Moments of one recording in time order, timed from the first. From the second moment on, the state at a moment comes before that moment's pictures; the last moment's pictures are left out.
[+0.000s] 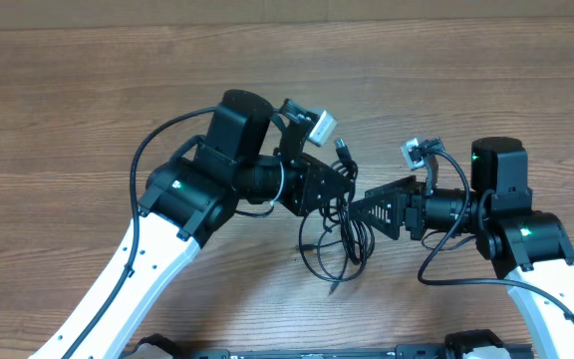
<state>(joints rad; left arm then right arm) -0.56 1.34 1.32 -0.67 0.78 -0.37 0.12 1.05 0.90 -0.69 -1.04 0.12</state>
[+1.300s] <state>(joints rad) -0.63 1.34 1.32 -0.69 0.14 -0.97 0.12 1.05 0.90 -0.71 -1.03 0.09</state>
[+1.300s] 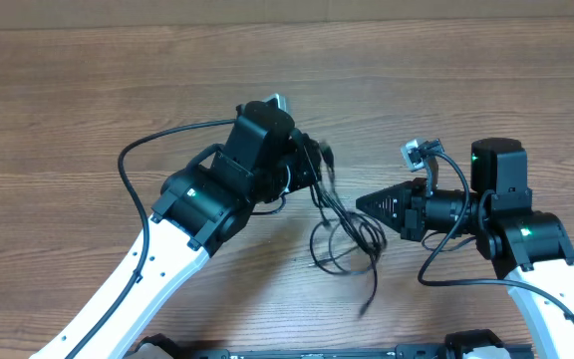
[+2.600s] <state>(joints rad) -0.63 1.34 1.32 -0.41 0.92 -0.33 0.12 1.05 0.90 -0.79 -0.62 0.28</state>
